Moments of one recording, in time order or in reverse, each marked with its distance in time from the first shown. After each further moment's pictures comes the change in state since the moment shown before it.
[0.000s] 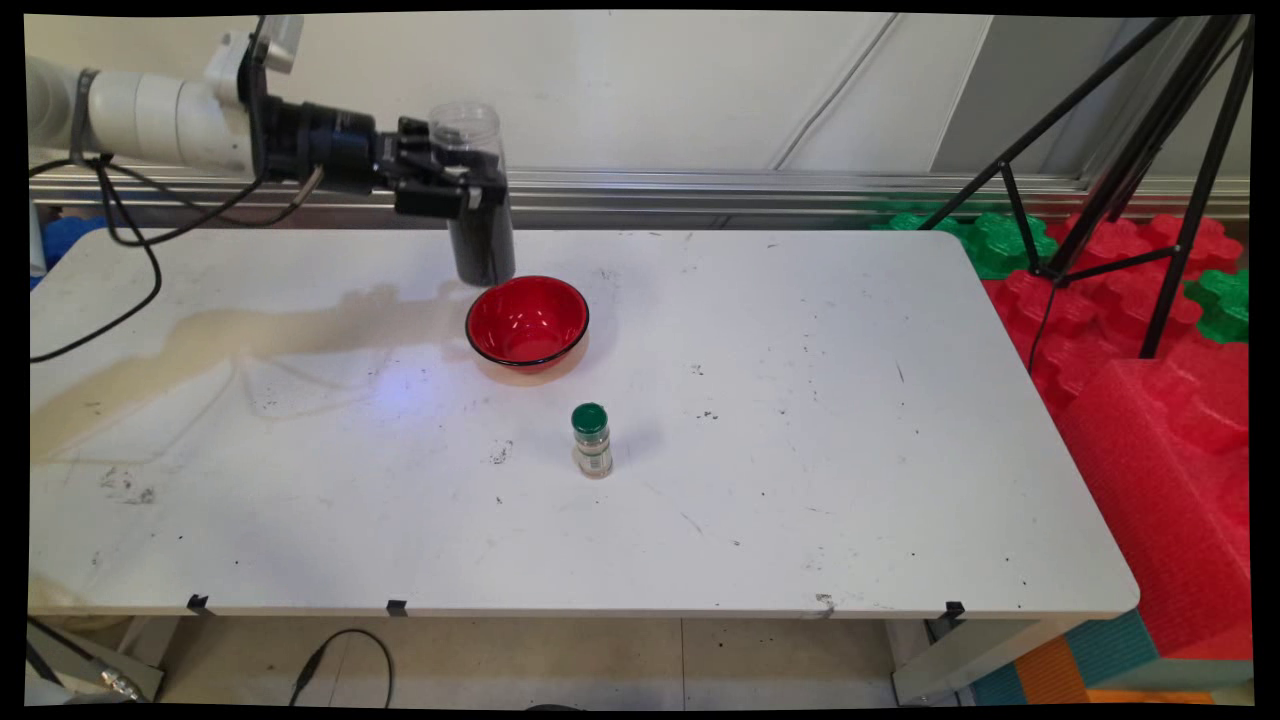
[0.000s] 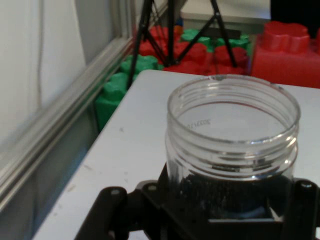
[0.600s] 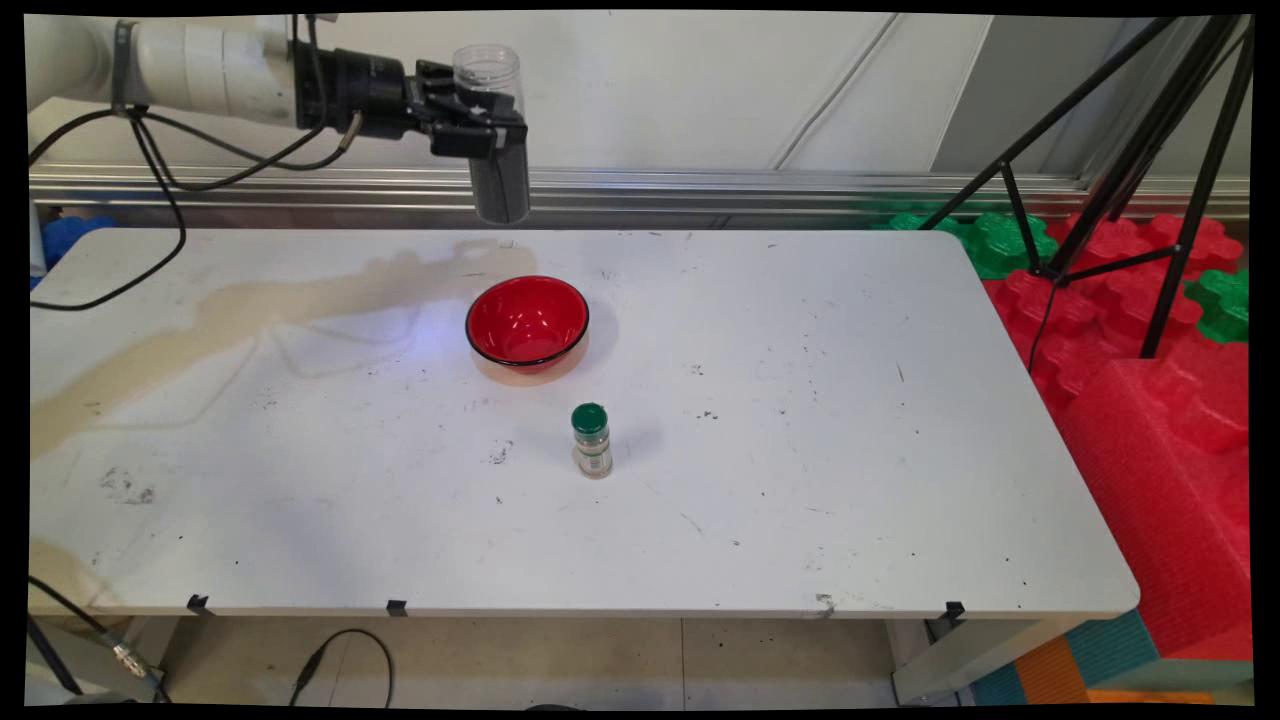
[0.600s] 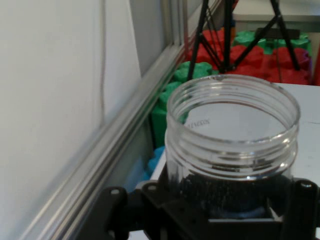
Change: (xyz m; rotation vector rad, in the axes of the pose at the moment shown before) arm 0.027 -0.047 0.024 0.120 0.002 0.065
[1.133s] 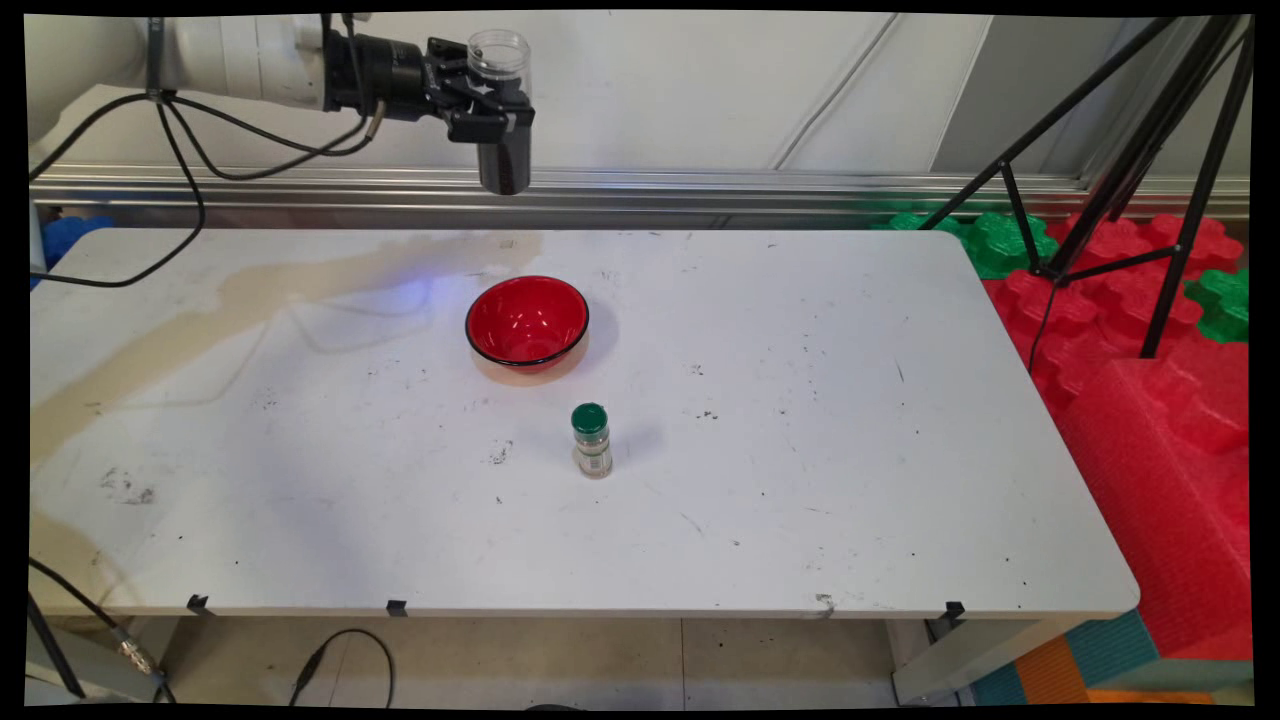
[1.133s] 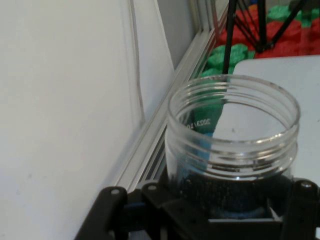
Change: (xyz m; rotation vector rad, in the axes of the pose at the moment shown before) arm -0.004 -0.033 0.022 0.062 -0.027 0.145
